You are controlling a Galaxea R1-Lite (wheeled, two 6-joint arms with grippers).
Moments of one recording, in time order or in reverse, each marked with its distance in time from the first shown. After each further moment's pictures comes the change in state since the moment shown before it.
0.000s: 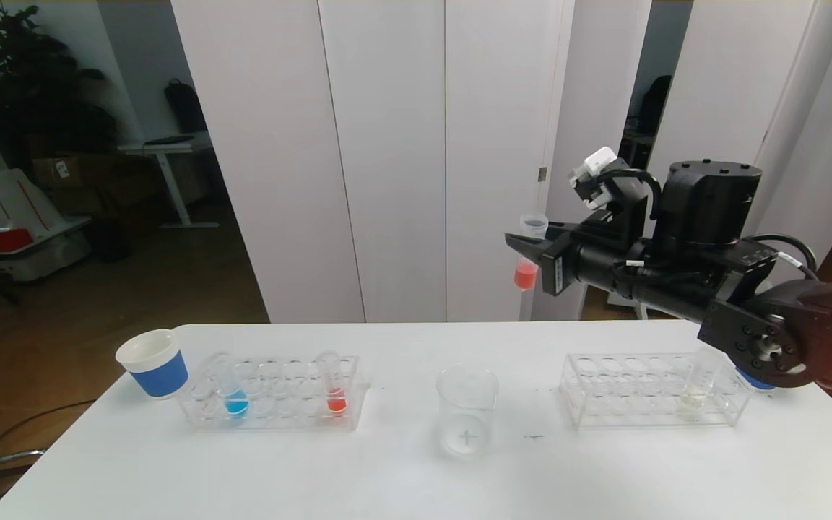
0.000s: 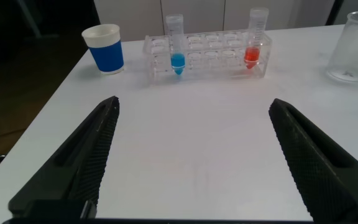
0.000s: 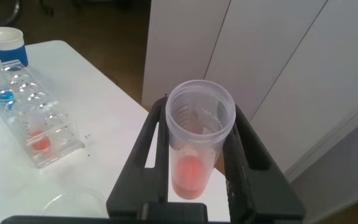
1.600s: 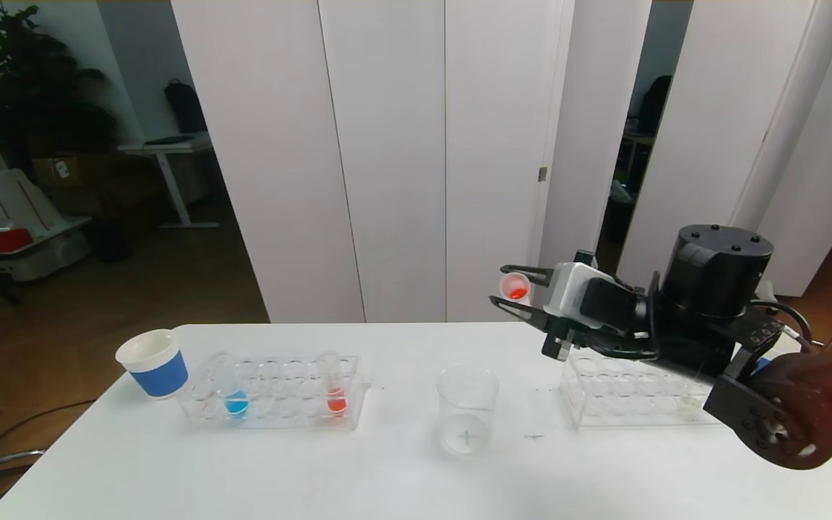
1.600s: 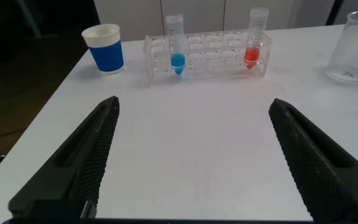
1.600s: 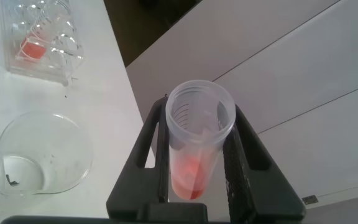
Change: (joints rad) left arm 0.000 0.000 0.000 0.000 0.000 0.000; right arm 0.035 -0.003 0.276 -0.306 0.202 -0.654
